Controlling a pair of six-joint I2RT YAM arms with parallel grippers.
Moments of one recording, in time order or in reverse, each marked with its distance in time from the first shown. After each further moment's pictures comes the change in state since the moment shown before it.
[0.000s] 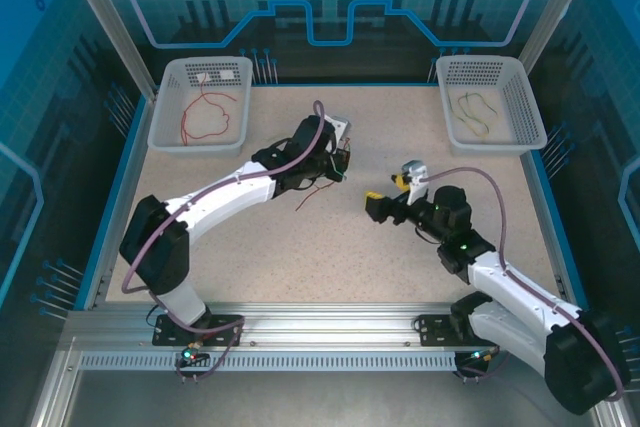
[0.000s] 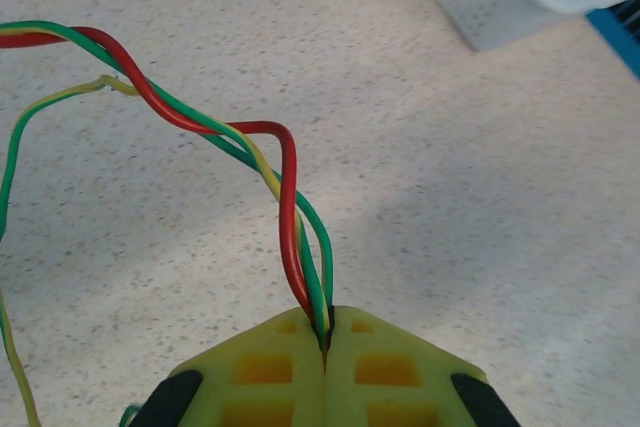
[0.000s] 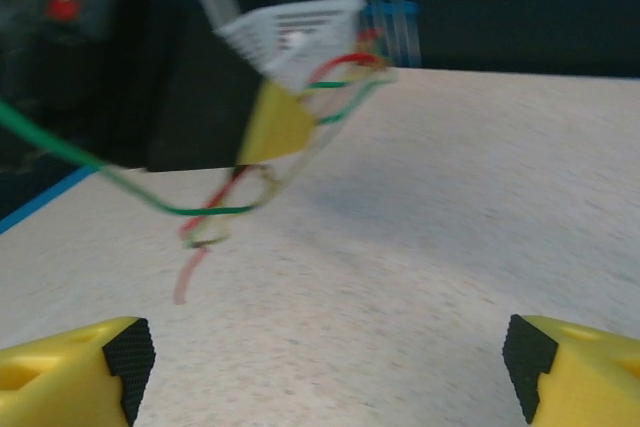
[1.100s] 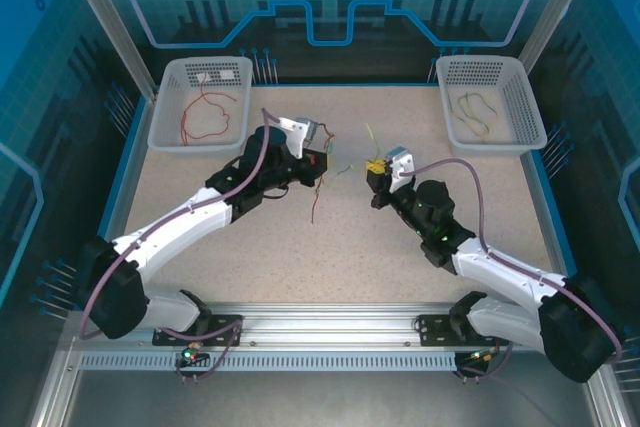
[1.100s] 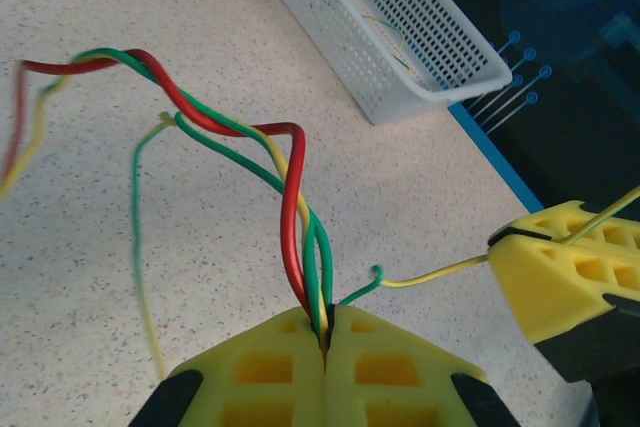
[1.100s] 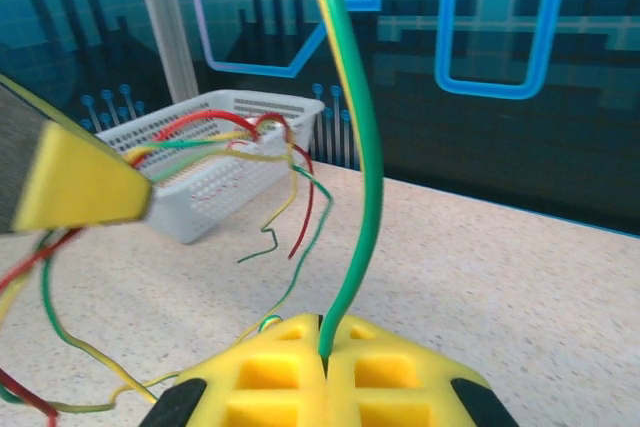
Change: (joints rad) left arm 0.113 -0.319 -0.312 0.237 0.196 -0.103; right arm 0.134 0.143 0.084 0.196 0.330 -0.125
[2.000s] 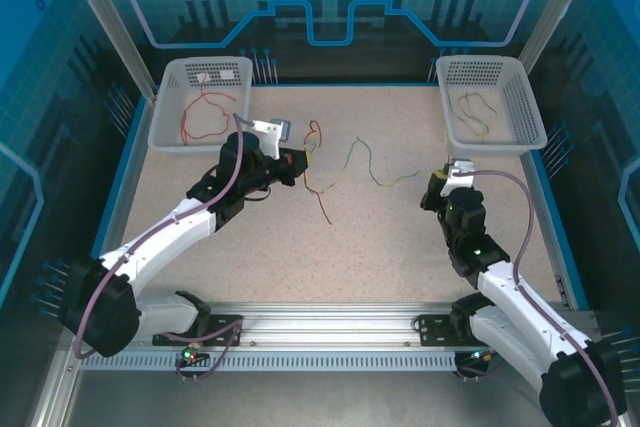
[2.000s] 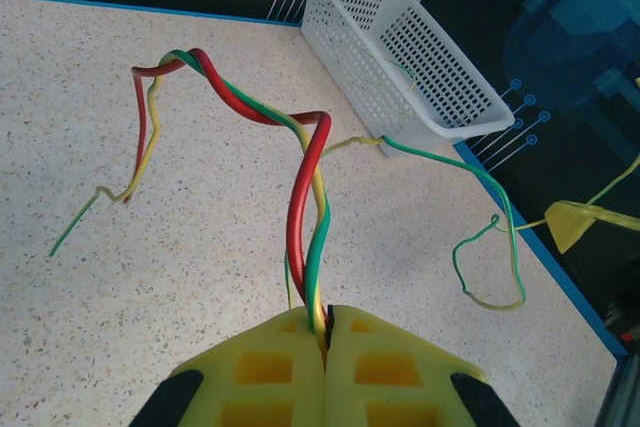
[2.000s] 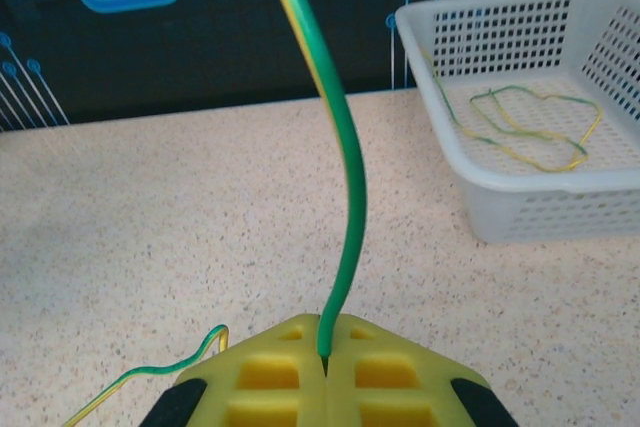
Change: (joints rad) left arm 0.106 -0.092 -0.133 0.107 0.063 -0.020; right arm -0.265 -0.262 -0.076 -0.419 0.263 0.138
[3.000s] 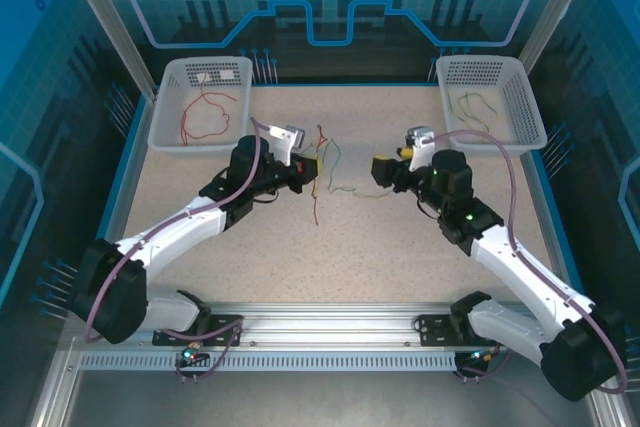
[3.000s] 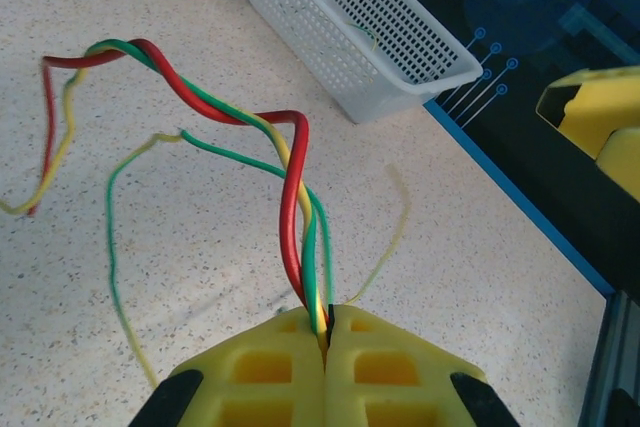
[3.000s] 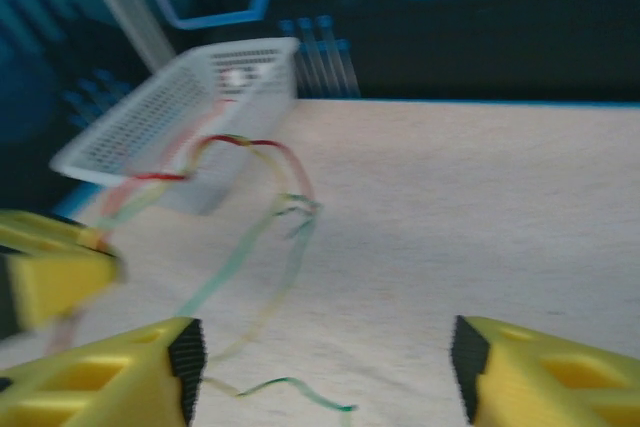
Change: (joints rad) left arm -0.034 0.077 -0.033 0.112 0.092 0.085; right arm 0.119 0.229 0.380 -0.139 -0.469 0.093
